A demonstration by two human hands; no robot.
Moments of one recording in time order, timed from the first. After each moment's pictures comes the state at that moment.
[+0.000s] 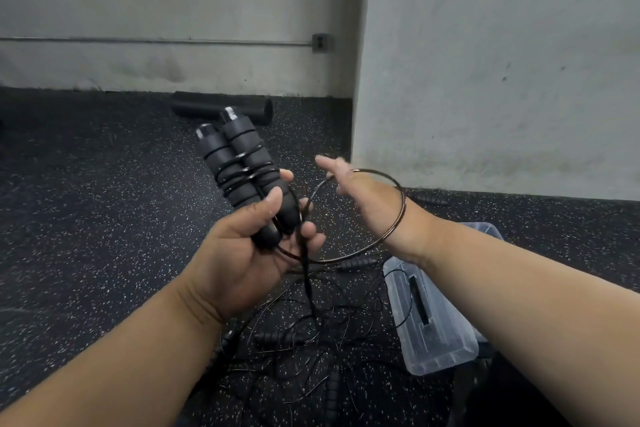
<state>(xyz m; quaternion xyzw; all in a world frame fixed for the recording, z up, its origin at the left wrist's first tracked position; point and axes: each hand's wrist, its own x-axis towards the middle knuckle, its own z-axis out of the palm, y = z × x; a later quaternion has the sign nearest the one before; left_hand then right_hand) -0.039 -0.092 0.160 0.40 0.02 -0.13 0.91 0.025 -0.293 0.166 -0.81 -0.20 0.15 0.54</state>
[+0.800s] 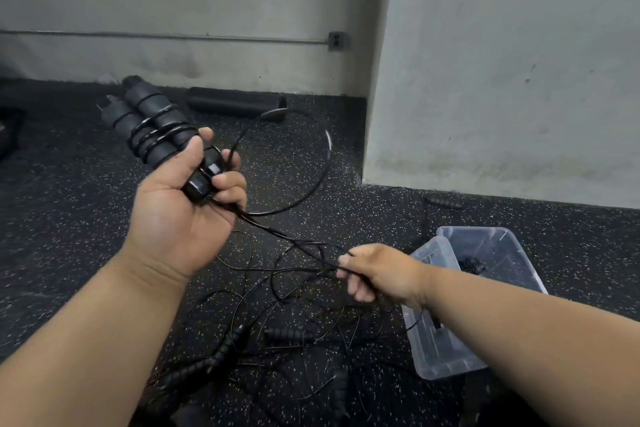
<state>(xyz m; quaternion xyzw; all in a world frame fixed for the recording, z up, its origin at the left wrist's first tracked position) -0.022 -0.025 0.187 0.35 0.07 0.03 0.93 0.032 -0.299 0.044 -0.78 -0.09 0.35 0.51</state>
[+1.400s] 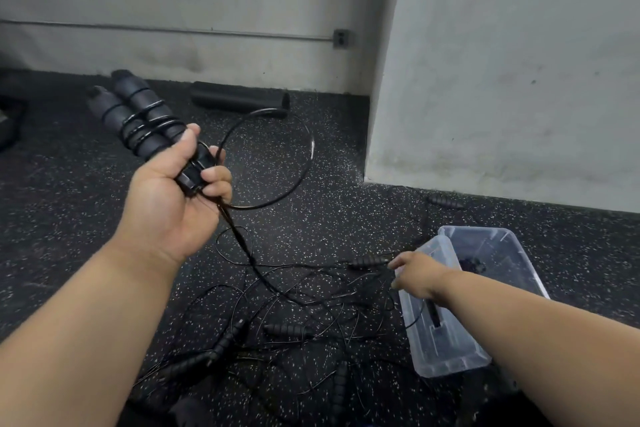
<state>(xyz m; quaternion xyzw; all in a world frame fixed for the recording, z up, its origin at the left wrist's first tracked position) -0.017 -0.004 0.182 0.37 0.09 0.06 0.92 0.055 -0.345 0.001 -0.92 0.04 0.30 0.26</state>
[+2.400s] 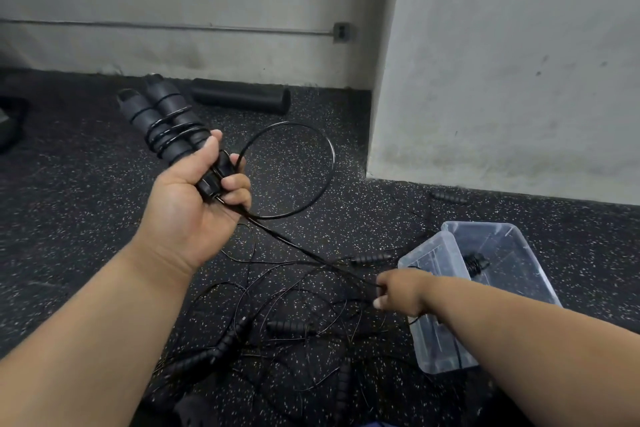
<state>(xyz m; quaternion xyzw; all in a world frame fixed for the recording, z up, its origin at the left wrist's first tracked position) -0.016 -0.020 0.174 0.38 0.10 0.02 0.92 0.041 -0.322 -0.004 -0.91 -0.16 0.39 0.03</state>
